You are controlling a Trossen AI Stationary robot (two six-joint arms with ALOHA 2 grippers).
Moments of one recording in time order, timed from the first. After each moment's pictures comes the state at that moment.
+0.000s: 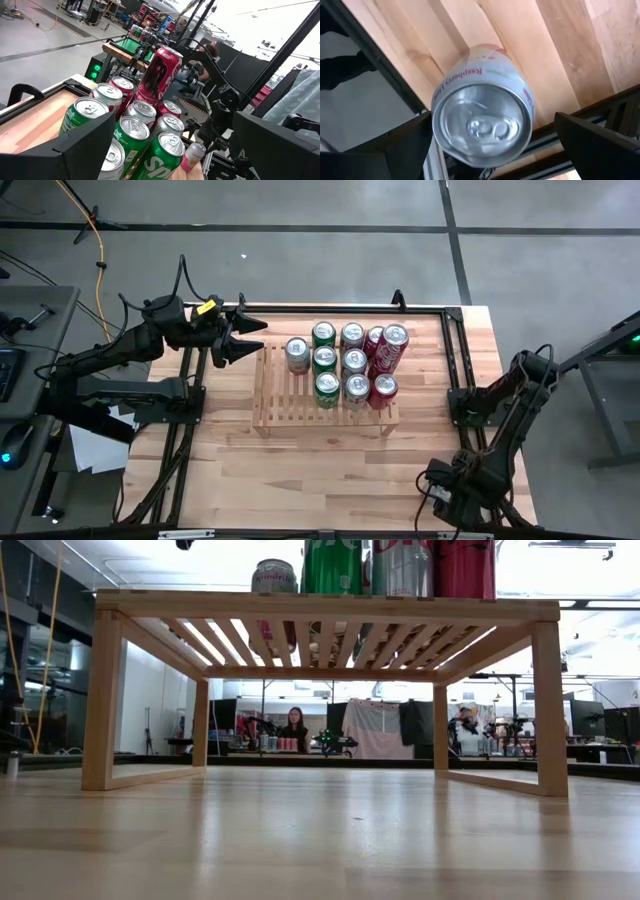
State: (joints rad) left arm 0.31 0.80 0.96 -0.16 0.26 -0.49; right arm 1.06 1.57 1.21 -1.12 -0.06 1.59
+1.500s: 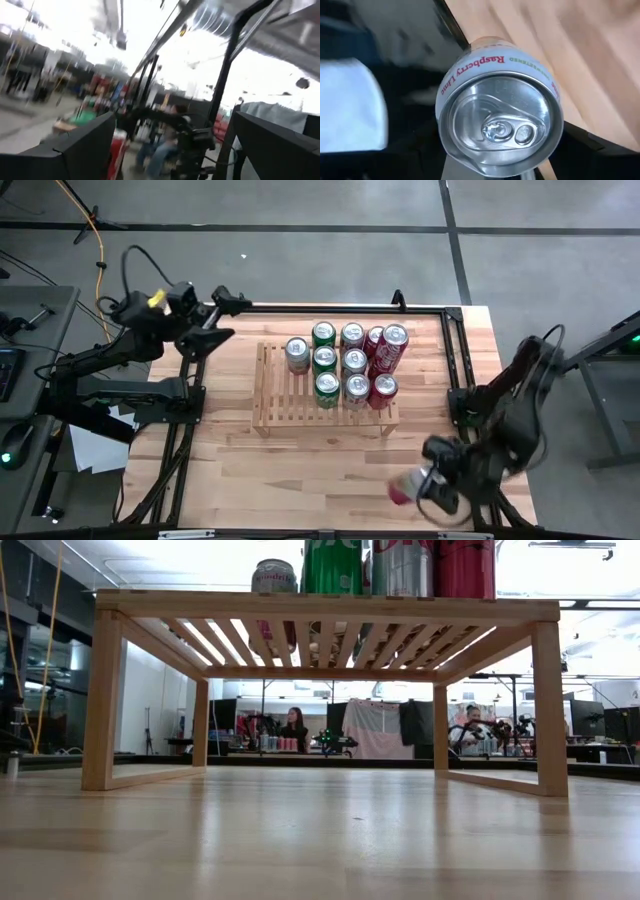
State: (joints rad) left arm 0.31 0.80 0.96 0.29 0.36 -0.50; right arm 0.94 1.42 1.50 -1.13 0.13 1.52
